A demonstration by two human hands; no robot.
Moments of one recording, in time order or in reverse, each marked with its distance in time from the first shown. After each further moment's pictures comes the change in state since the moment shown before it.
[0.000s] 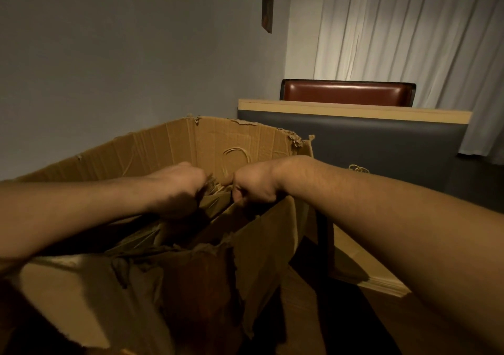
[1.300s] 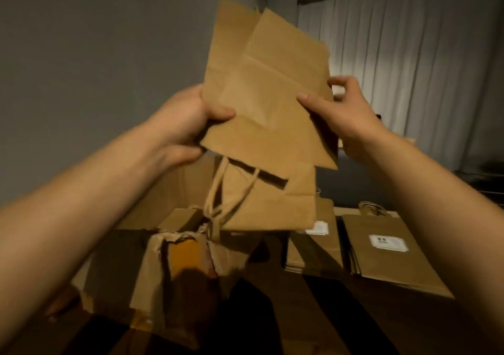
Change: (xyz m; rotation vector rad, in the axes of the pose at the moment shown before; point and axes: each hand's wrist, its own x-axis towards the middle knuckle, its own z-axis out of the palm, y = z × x) left_hand -0.140 0.109 -0.139 -1.645 0.493 0.323; right_hand -0.266 0.029 -0.046 1.155 1.291 0.211
